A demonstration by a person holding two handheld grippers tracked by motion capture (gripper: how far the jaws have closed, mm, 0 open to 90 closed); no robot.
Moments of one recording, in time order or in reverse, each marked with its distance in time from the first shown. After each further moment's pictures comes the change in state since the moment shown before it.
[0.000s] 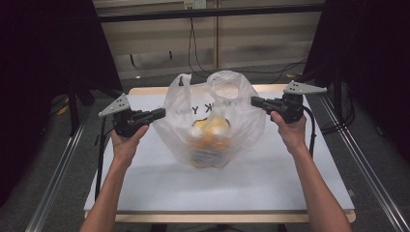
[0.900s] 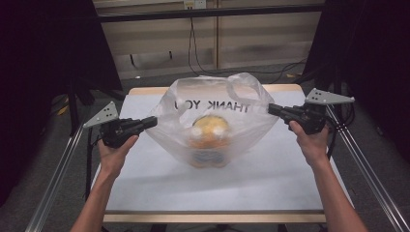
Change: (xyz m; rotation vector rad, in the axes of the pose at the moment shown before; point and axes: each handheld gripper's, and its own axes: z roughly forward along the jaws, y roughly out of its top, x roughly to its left) left arm -0.022 -0.003 -0.036 0.036 -0.007 0.053; right arm 0.015 -0.002 -0.058 0.013 -0.033 -0.018
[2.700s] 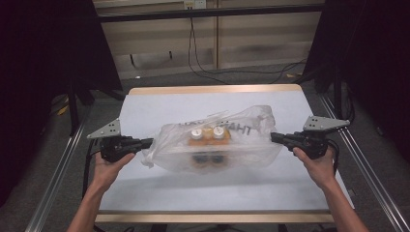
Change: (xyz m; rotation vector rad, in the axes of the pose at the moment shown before) left arm 0.003 -0.042 -0.005 0.185 -0.136 -0.045; right arm 0.010 -0.055 -0.015 0.163 0.069 -0.019
